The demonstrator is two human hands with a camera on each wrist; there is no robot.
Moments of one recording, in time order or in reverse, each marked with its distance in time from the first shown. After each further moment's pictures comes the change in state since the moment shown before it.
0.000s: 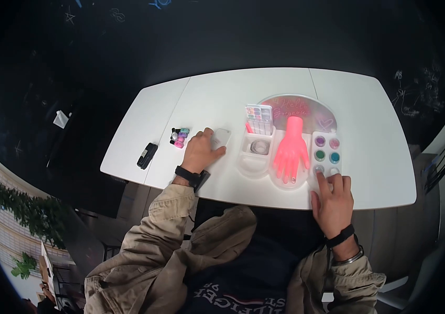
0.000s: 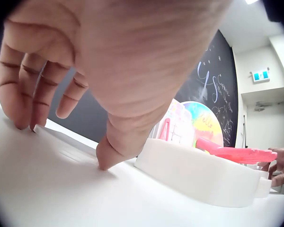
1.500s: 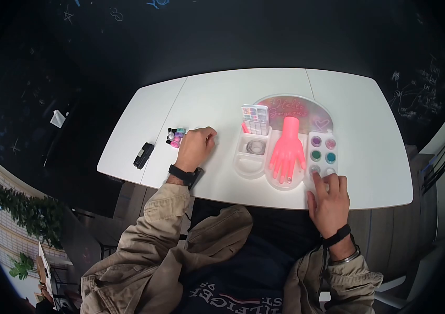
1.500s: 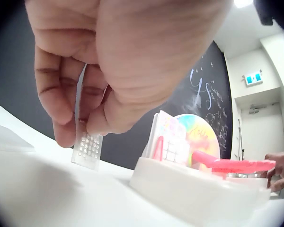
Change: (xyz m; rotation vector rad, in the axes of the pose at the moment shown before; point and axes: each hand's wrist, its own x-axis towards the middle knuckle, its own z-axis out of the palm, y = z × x) left_hand 0.003 0.011 -0.020 -0.166 0.174 0.233; right_hand 0.002 0.000 -0.002 0.008 0.010 -0.020
